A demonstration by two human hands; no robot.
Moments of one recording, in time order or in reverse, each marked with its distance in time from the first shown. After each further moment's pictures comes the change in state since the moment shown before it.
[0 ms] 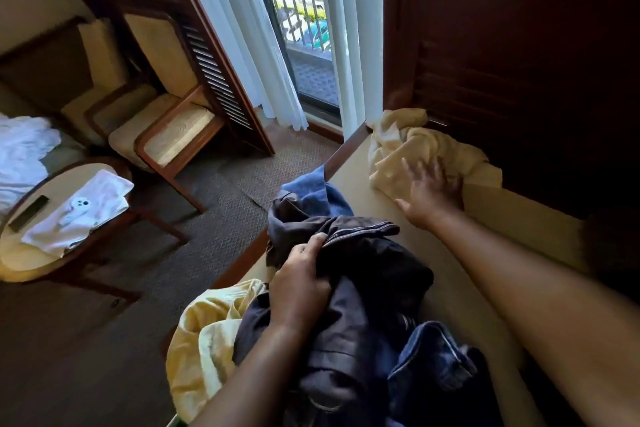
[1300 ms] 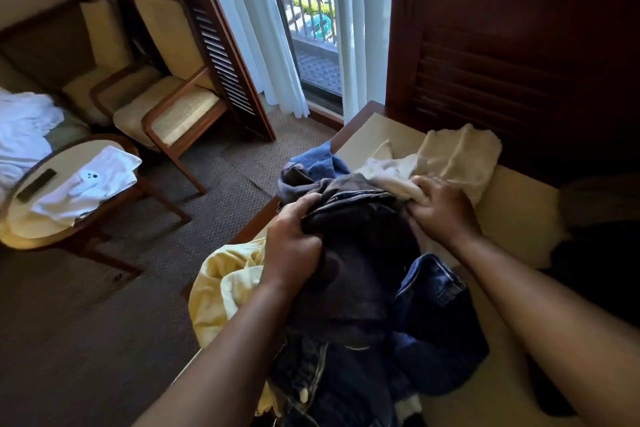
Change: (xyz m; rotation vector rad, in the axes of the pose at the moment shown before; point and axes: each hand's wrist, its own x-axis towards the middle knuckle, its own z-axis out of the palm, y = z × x) left_hand -0.047 -0.004 -0.054 -0.496 0.159 0.072; right_hand -0.138 -0.004 0.000 0.504 0.306 -0.128
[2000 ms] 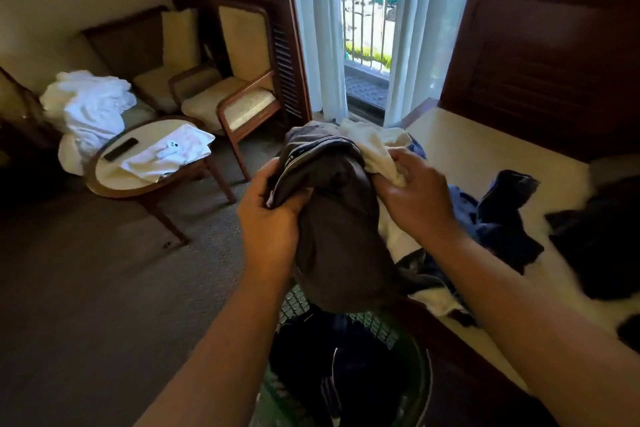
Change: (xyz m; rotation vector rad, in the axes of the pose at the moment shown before) left_hand -0.193 -0.016 -0.245 -0.655 0.366 0.013; right_hand -0.234 -0.282 0.042 0.354 0.180 -0.275
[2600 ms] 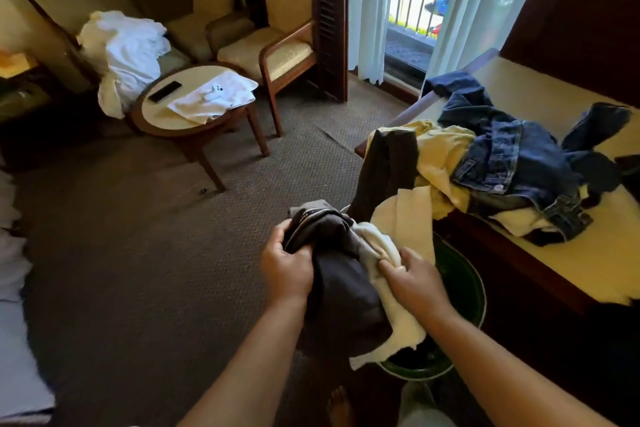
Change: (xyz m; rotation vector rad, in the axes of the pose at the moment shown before) left_hand -0.111 -0.079 -0.231 0.388 0.204 -0.358; right_hand -0.260 -0.030 0.148 -0.066 -0.354 0.575
